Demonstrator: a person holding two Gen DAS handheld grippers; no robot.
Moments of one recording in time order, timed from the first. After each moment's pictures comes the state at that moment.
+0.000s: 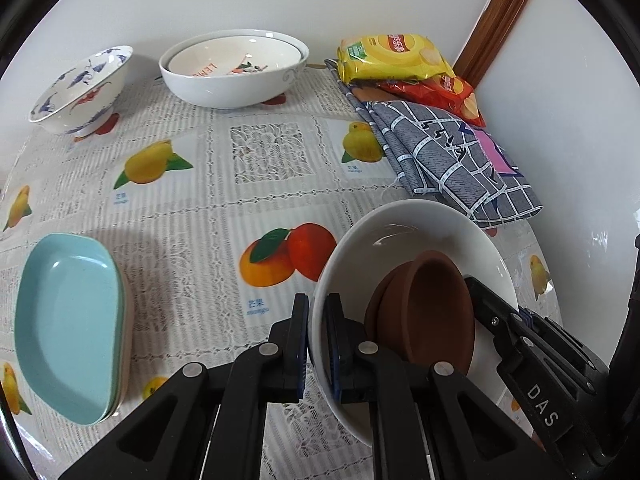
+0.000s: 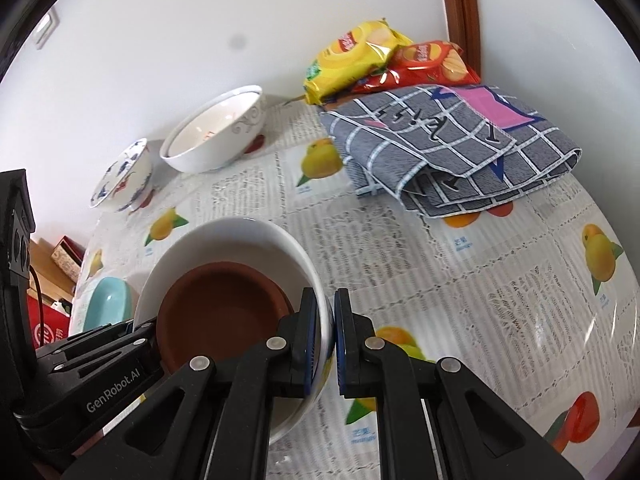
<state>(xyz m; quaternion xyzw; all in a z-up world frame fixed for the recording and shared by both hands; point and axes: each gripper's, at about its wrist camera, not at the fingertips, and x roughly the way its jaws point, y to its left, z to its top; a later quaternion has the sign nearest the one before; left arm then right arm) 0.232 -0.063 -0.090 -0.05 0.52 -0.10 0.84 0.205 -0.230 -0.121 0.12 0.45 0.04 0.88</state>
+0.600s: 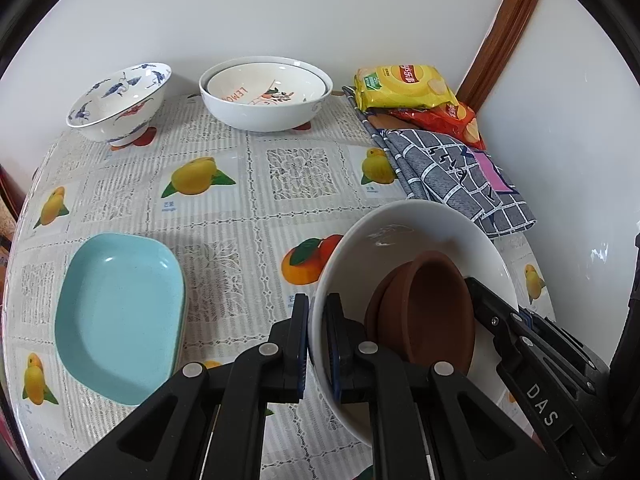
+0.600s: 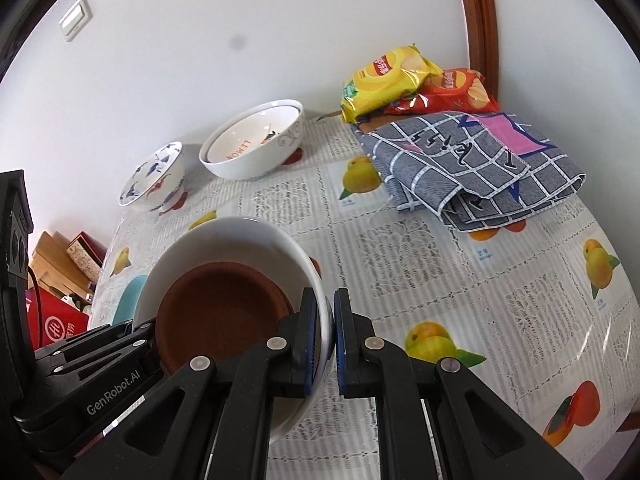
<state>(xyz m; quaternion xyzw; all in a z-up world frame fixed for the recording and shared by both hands) 0.212 -0.029 -0.060 -0.06 0.50 -0.09 0.86 0.185 -0.196 -0.090 0.11 0.43 0.06 0.89</state>
